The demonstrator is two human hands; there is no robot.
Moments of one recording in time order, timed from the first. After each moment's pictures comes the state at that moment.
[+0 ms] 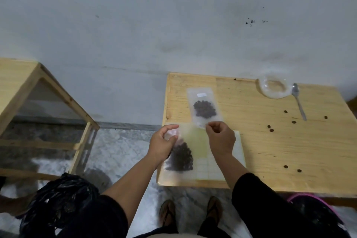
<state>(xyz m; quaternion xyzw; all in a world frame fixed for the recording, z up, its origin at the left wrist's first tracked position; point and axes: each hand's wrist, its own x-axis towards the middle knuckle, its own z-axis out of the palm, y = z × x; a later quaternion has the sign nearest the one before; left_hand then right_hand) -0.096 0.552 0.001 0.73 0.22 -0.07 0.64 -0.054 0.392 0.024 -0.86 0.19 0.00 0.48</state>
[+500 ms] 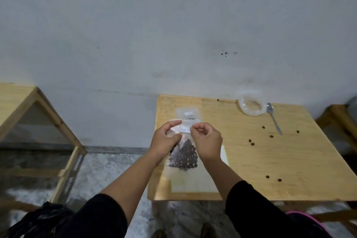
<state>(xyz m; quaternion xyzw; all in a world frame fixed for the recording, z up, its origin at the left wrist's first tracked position) -0.076 0.533 0.064 0.73 0.09 -0.01 0.68 -0.067 0.405 0.090 -0.81 0.12 -0.06 0.58</state>
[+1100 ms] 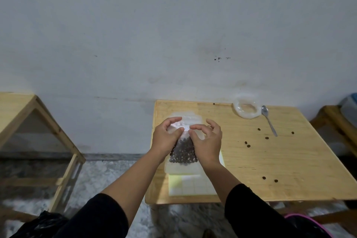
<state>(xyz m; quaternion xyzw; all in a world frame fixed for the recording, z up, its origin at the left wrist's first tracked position) -0.067 0.518 0.084 0.72 0.09 0.04 0.69 -0.077 0.393 0.096 -0.82 0.08 -0.08 0.56</state>
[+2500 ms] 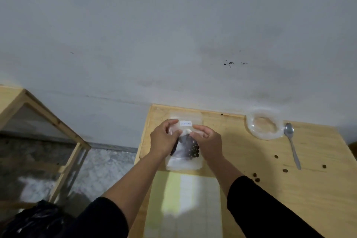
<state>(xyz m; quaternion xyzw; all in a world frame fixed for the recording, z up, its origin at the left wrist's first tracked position) 0.060 0.486 0.041 0.80 0.21 0.03 0.56 0.086 0.344 0.036 -0.79 0.08 0.09 0.60</state>
